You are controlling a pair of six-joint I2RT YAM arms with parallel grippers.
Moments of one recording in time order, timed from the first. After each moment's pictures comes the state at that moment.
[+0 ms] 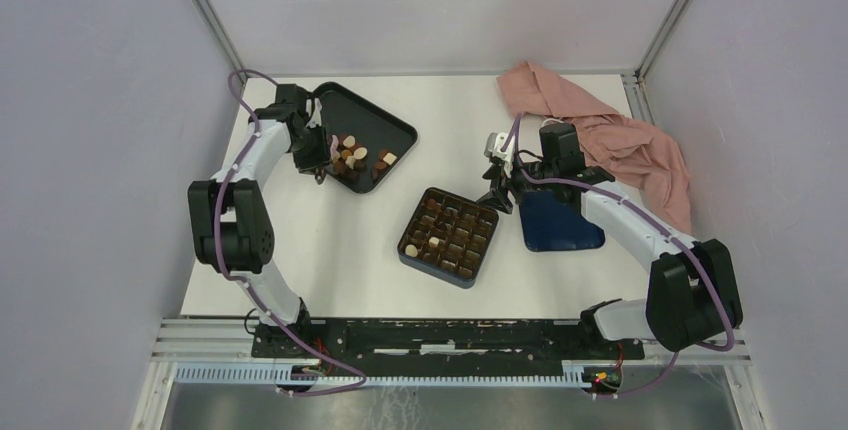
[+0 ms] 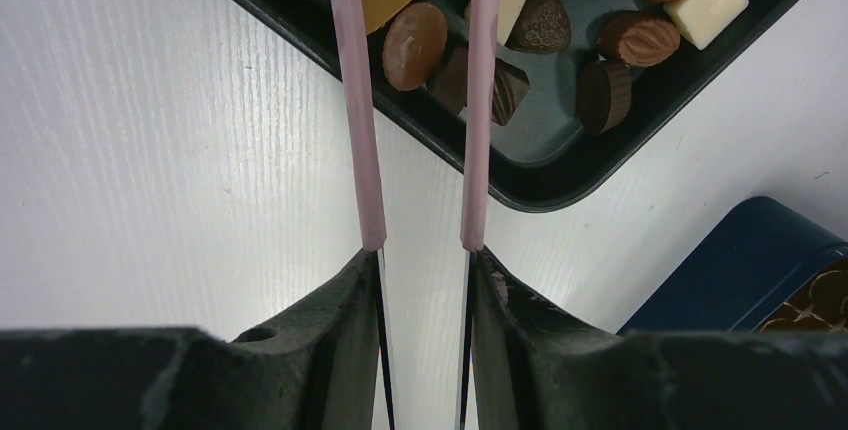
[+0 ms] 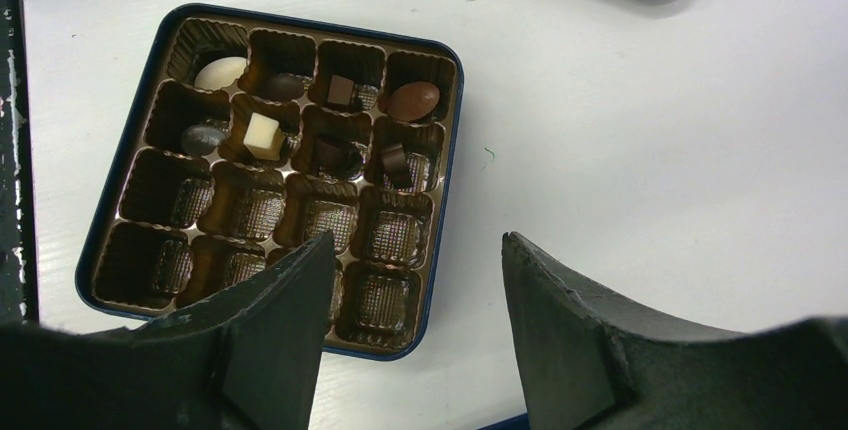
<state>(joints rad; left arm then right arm) -0.01 1.76 1.38 -0.81 0.14 -0.17 0.34 1.36 0.88 -0.21 -0.82 -0.61</state>
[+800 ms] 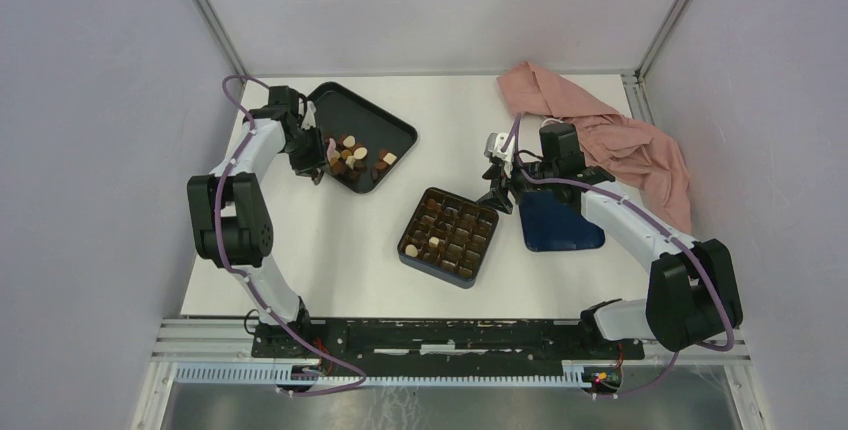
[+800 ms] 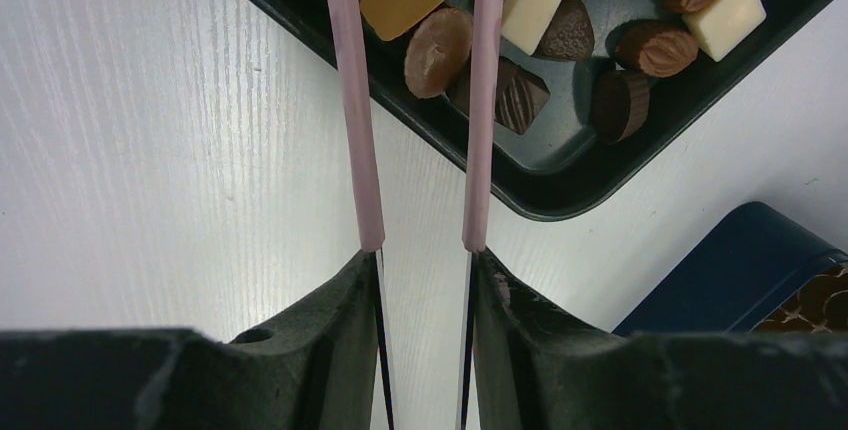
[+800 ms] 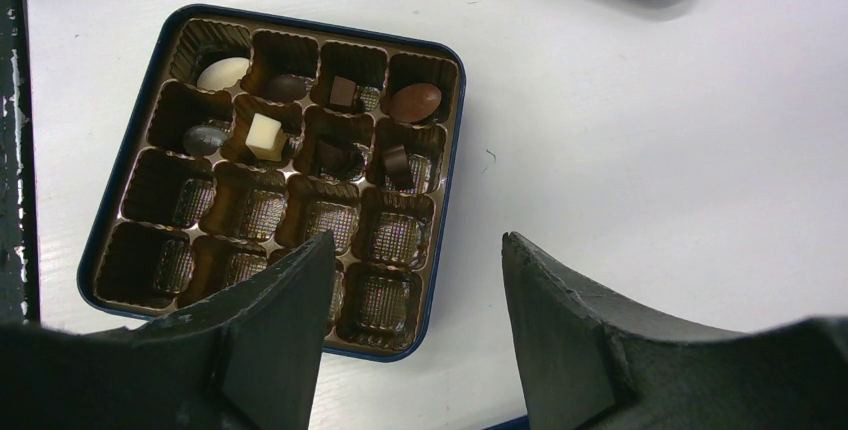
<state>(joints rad) 0.04 1.79 1.39 -0.81 0.19 -0.17 0.34 1.36 0.88 -0.21 -0.83 -0.62</state>
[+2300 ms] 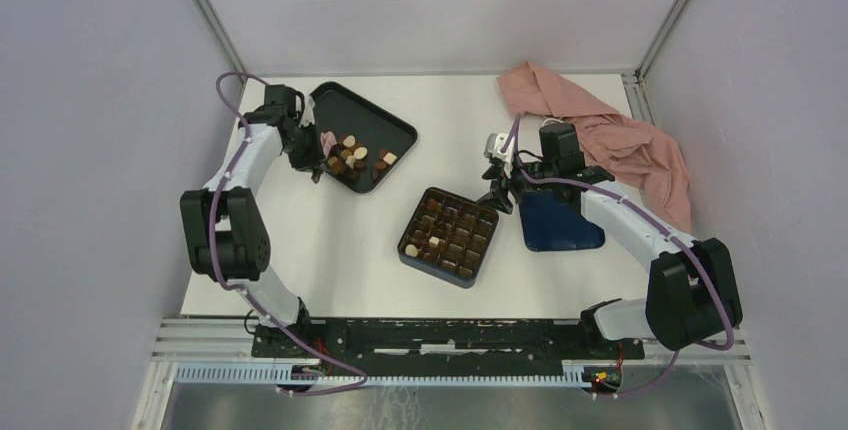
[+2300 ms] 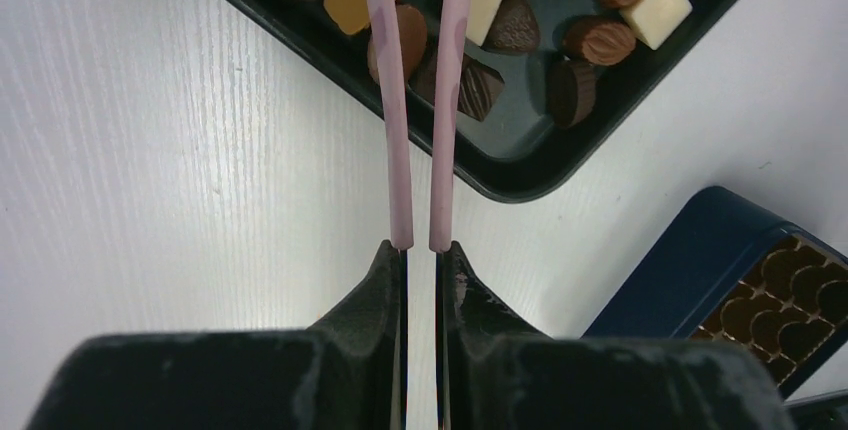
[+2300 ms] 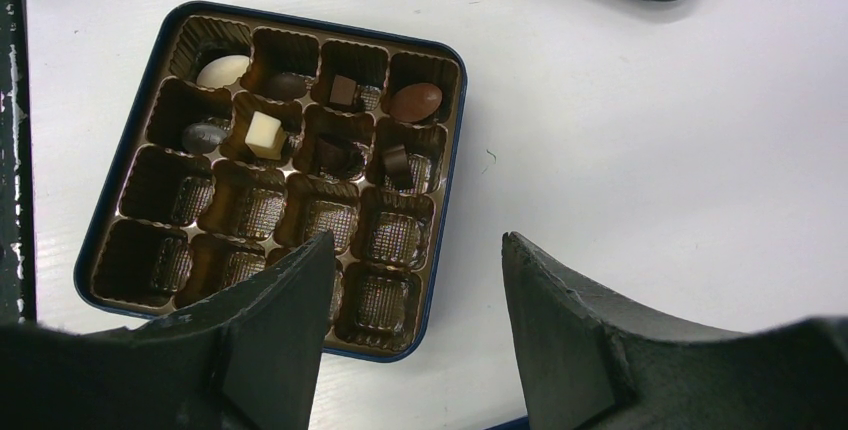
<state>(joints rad) 0.03 1.73 1.36 -0.78 0.21 -0.17 0.34 1.36 0.88 -0.21 -0.83 -0.63</state>
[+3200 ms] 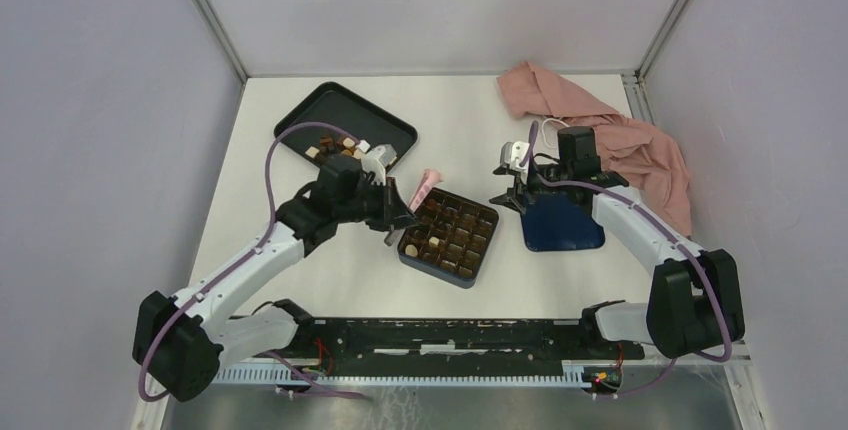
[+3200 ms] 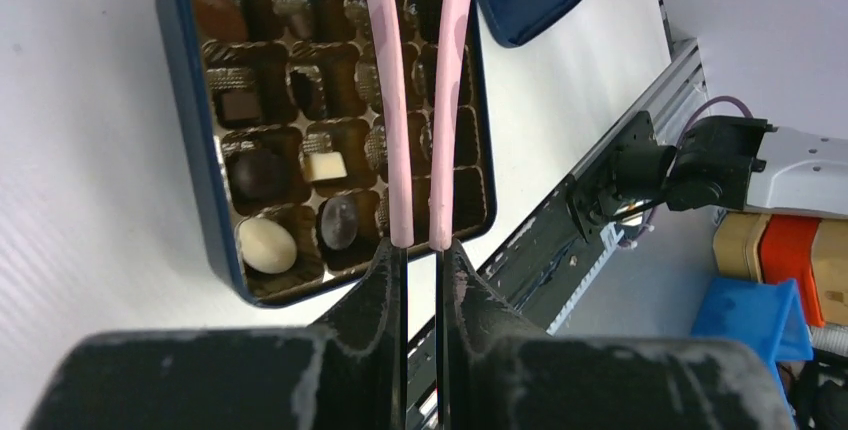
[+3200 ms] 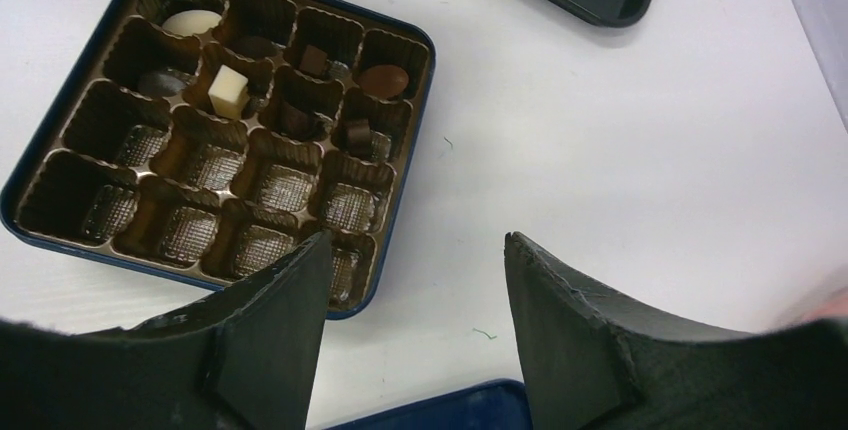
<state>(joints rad) -0.54 1.07 0.78 -0.34 0.45 -0.50 0.24 1.32 0.83 -0.22 -0.94 -0.85</state>
